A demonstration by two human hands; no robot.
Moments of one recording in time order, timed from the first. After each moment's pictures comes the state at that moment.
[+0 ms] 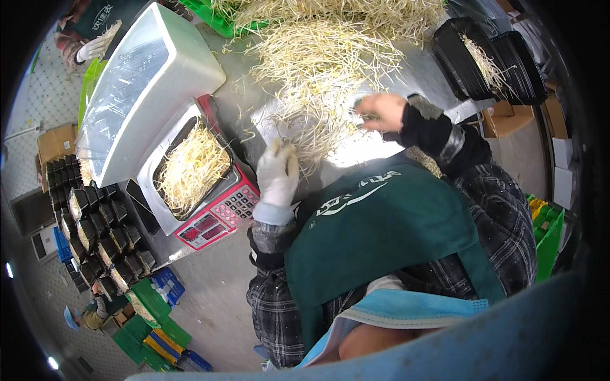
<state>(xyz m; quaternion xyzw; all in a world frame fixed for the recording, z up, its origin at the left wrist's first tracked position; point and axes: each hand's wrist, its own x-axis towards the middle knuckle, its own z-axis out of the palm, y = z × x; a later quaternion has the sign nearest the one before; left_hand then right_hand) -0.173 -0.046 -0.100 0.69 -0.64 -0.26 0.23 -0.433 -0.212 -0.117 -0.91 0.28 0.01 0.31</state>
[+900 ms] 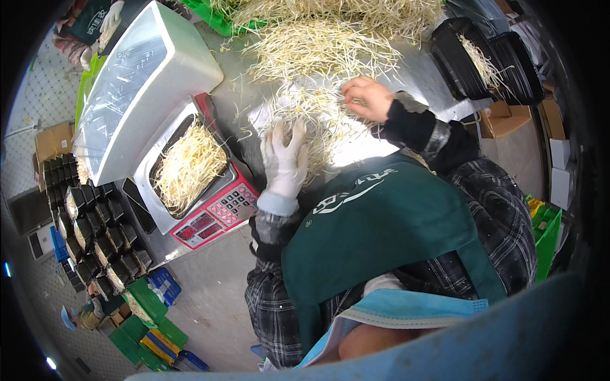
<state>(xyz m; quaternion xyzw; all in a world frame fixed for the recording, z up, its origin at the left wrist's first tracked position) -0.197 -0.056 -0.095 0.66 -0.71 -0.06 0.23 -0.408 -0.218 -0.118 -0.90 0.25 -0.21 0.30</state>
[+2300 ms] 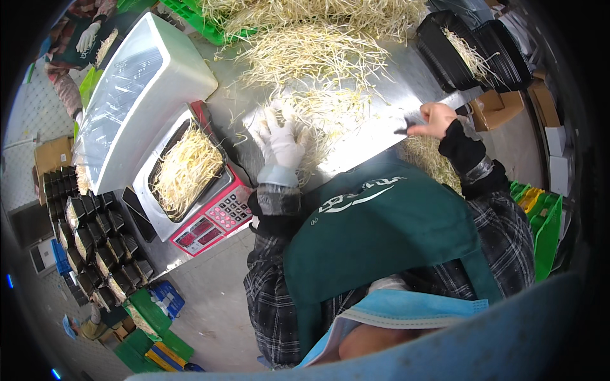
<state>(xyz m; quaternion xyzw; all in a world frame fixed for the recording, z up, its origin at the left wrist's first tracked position) -0.203 -0.090 -0.120 0.76 -0.64 -0.07 0.09 -0.540 -0.176 -0.072 -0.81 0.54 0.08 0.21</state>
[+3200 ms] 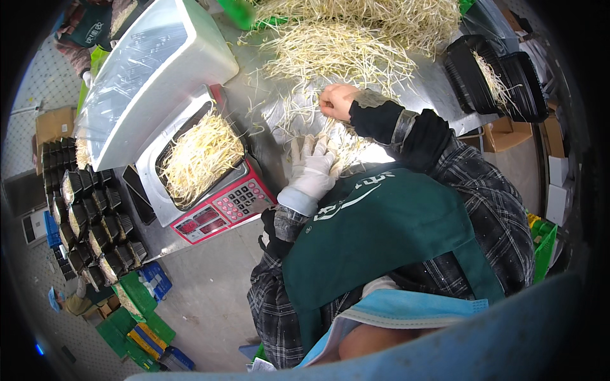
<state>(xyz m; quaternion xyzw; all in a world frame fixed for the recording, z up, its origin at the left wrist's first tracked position) -0.209 -0.045 -0.114 0.59 -0.79 -0.05 0.15 -0.318 -0.222 -0.129 -0.91 0.28 -0.06 0.29</state>
